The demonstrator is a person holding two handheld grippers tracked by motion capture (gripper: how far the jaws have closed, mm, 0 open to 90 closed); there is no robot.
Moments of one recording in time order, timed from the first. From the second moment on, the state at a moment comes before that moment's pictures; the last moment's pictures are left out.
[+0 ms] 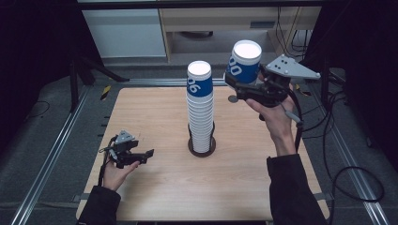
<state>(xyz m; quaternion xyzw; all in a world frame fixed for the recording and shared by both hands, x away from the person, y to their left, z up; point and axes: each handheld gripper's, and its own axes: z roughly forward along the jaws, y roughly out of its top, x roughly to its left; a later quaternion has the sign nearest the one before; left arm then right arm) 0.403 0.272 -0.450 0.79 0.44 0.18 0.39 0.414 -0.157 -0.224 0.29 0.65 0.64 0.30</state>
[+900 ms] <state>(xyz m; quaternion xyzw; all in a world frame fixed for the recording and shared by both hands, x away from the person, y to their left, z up) 0.396 0.260 -0.442 0.80 0.42 0.18 0.40 0.393 -0.195 -0.321 0.31 0.70 0.59 0.26</state>
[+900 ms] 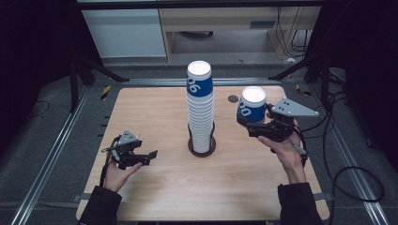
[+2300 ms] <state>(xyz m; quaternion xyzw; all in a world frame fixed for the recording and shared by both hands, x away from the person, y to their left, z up) 0.384 0.239 -0.430 0.82 0.36 0.15 0.41 0.375 -0.158 -0.407 0.18 0.83 0.51 0.14</state>
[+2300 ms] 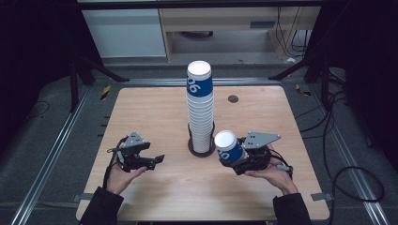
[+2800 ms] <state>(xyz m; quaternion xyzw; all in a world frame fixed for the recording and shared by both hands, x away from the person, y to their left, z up) 0.373 0.219 -0.424 0.85 0.29 0.11 0.43 0.376 -0.130 -0.439 0.12 0.88 0.44 0.10</state>
